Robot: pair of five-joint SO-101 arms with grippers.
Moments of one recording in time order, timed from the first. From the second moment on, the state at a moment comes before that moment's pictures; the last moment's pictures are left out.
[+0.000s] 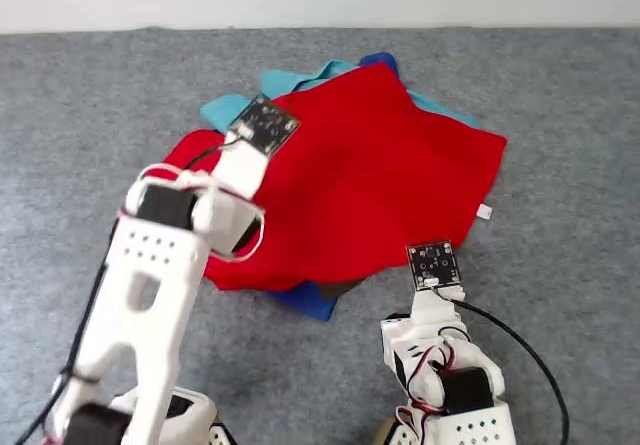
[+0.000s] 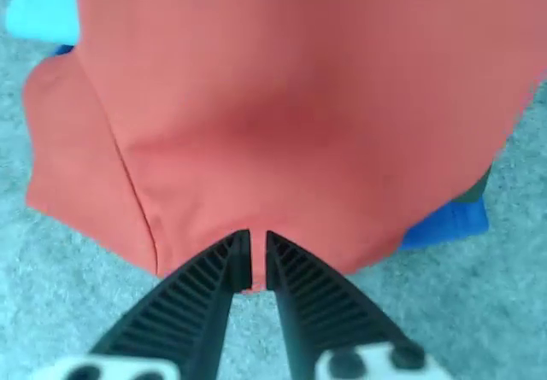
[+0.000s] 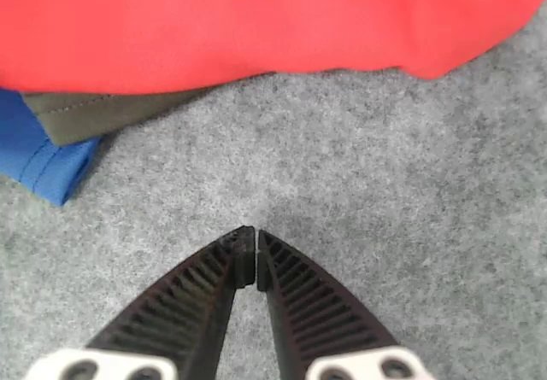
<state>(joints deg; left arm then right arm) 10.8 -19.7 21.8 80.3 -13.8 -14.2 -102.8 95.6 73.8 -3.6</state>
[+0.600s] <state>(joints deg) 12.3 17.2 -2.9 86.8 -15.0 -14.2 -102.8 95.6 73.8 -3.6</state>
